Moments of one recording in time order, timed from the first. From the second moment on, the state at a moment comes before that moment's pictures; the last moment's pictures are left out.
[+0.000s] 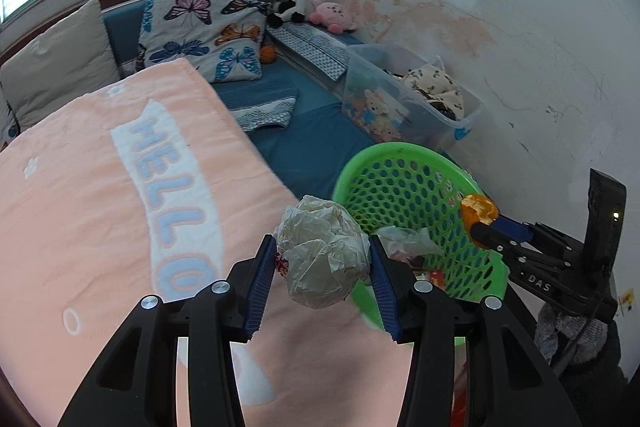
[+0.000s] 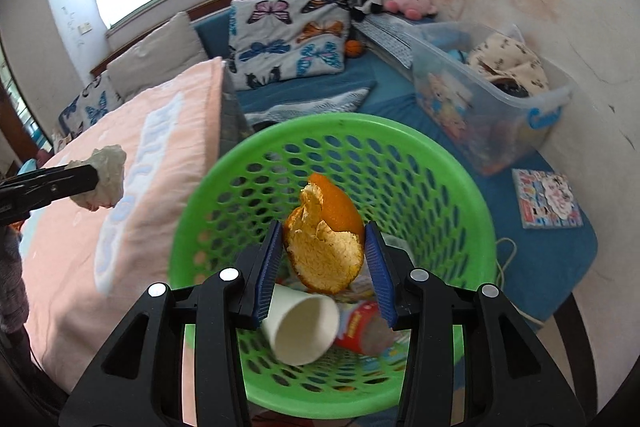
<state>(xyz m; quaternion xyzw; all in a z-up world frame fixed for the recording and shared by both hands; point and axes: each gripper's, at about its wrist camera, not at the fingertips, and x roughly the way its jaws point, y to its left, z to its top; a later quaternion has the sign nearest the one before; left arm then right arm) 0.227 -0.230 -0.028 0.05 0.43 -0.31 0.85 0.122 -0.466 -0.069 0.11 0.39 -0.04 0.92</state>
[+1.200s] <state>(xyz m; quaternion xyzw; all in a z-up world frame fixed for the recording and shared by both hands) 0.215 -0.309 -0.066 0.10 0.46 -0.36 0.81 0.077 -0.498 -0.061 0.16 0.36 -0.09 0.92</state>
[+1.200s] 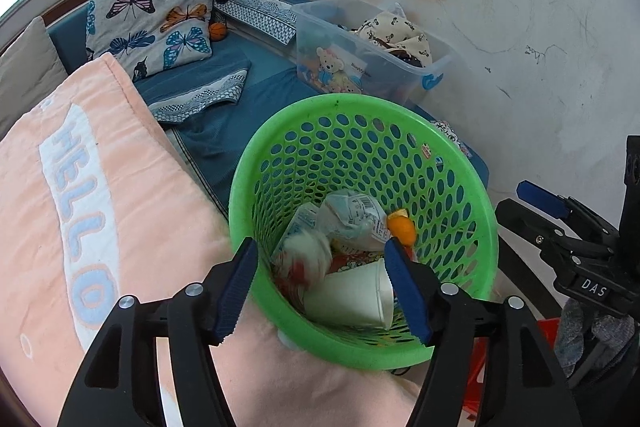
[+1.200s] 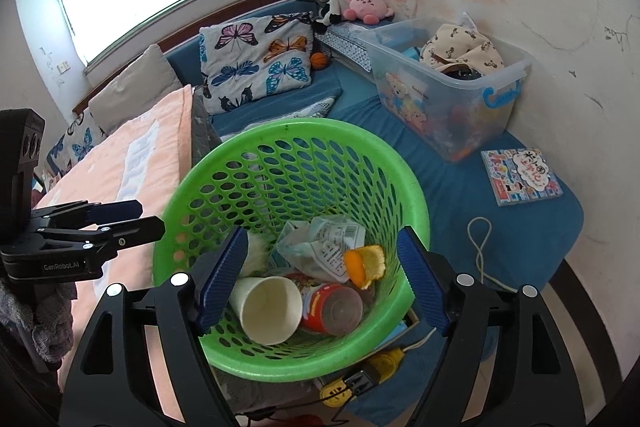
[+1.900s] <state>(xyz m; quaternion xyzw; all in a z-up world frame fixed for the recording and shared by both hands) 0.202 -0.200 -0.032 0.09 0.40 -0.26 0.87 0.085 -0.432 -0.044 0.12 0.35 -0.05 0.93</state>
